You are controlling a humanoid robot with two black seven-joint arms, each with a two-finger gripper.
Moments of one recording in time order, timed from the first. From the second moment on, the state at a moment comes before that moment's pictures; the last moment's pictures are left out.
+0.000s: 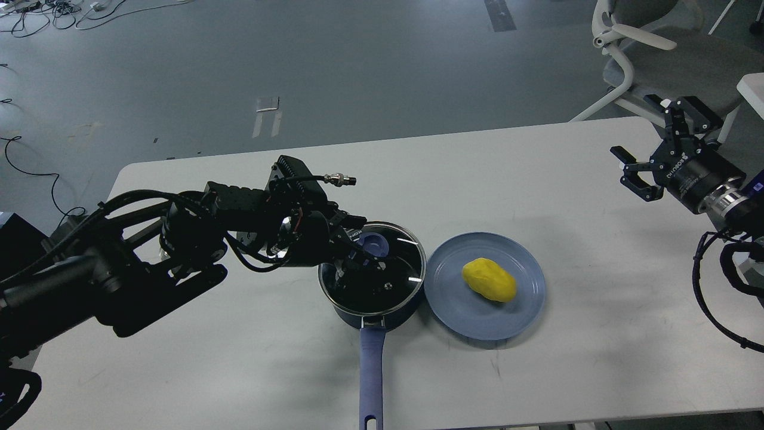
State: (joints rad) left arm -1.00 0.51 -0.29 -1.37 2.01 -0.46 -0.36; right arm 0.60 -0.64 0.50 0.78 -0.08 0.49 0.49
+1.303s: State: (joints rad) left arm -0.97 0.52 -0.29 -1.38 2.01 -0.46 -0.38; right arm 0.60 -0.64 0.50 0.78 -0.08 0.49 0.49
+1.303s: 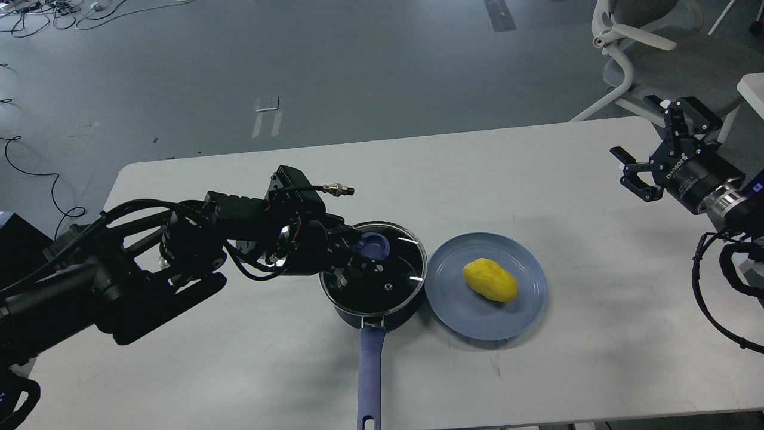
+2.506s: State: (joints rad) left arm -0.82 0.89 -0.30 -1.28 1.95 -0.28 -0.48; right arm 0.59 -0.63 0.50 0.78 -0.09 0.49 0.49
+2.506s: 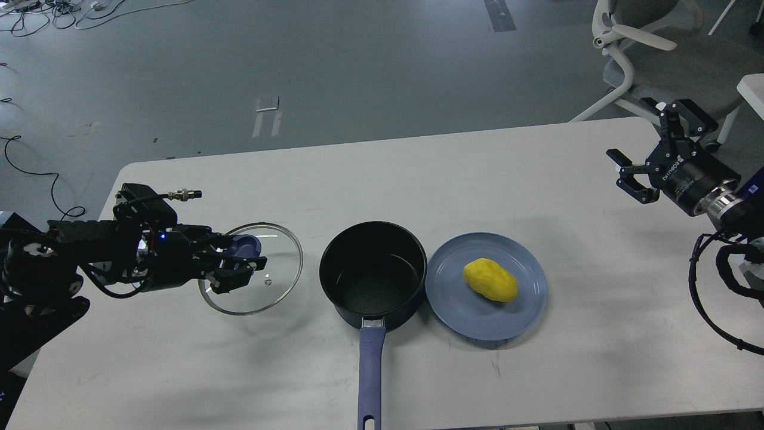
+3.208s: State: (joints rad) left arm -0.72 0.82 -0.30 -1.14 1.96 -0.21 -0.48; right arm 0.59 -0.64 0.50 0.78 -0.09 0.49 0.49
